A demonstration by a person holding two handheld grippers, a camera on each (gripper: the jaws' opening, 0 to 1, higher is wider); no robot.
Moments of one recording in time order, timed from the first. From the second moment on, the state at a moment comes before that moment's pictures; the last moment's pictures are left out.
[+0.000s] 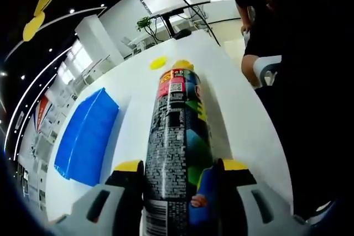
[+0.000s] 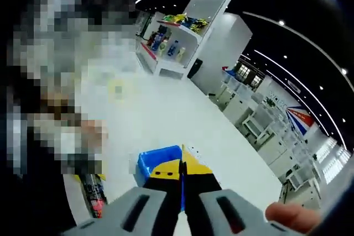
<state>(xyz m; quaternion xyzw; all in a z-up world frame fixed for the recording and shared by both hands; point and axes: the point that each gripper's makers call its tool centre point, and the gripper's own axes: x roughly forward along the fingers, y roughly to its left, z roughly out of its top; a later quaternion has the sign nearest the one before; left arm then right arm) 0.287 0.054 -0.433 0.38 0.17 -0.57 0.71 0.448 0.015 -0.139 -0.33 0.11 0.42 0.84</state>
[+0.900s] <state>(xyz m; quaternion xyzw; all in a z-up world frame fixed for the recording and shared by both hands) 0.290 0.056 -0.433 0.38 0.17 -0.56 0.71 0.577 0.044 -0.375 -0.42 0.26 0.36 0.79</state>
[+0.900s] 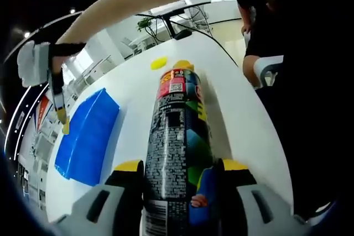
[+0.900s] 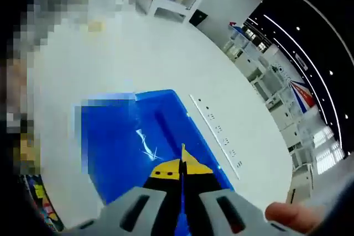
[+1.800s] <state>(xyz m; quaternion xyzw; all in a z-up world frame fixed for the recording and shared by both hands) 0.291 0.056 -0.432 0.37 0.16 -0.56 0.72 0.575 0.023 -0.440 -0.44 0.30 0.37 0.76</state>
